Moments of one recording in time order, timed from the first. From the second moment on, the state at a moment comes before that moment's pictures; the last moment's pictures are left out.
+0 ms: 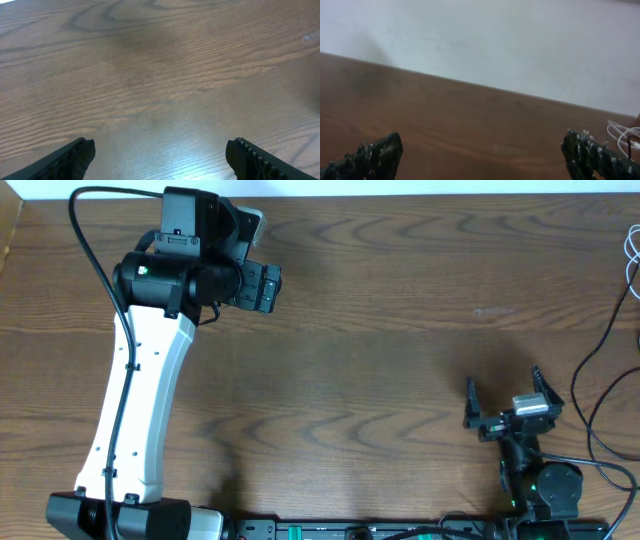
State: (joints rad) left arm -0.15 1.59 1.72 -1.11 0.18 0.13; right arm 0.08 0.04 0.01 0.06 -0.05 -0.13
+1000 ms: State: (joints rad) left arm -0.15 1.59 1.72 -1.11 0.18 0.13; right arm 0.08 0.01 0.01 -0.07 -0.05 -0.08
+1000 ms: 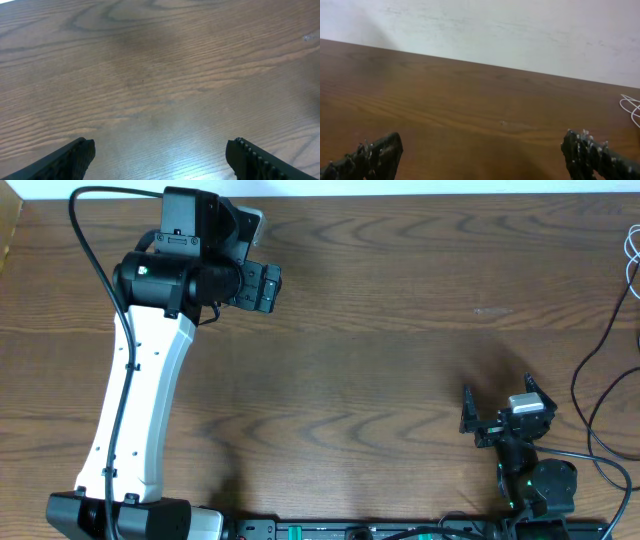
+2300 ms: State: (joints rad) left arm 0.04 0.85 0.76 -0.24 0.21 0.15; right arm 0.08 0.01 0.01 -0.07 -0.05 -0.08
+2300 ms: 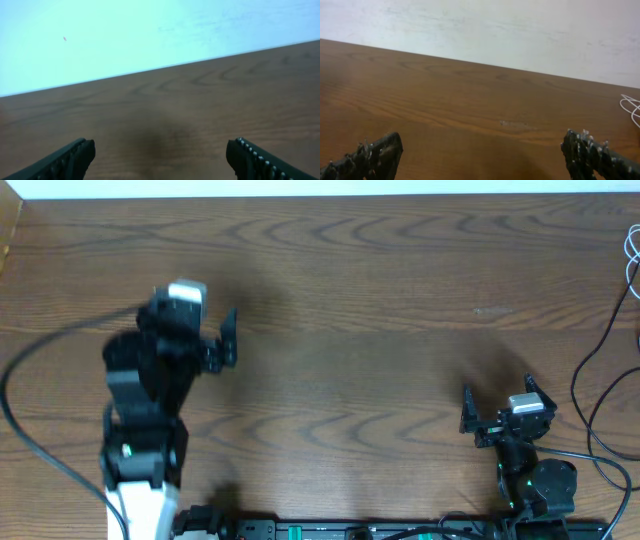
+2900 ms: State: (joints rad) left arm 0.10 0.21 0.13 -0.03 0.20 0.15; right arm 0.08 0.01 0.01 -0.07 -0.05 -0.08
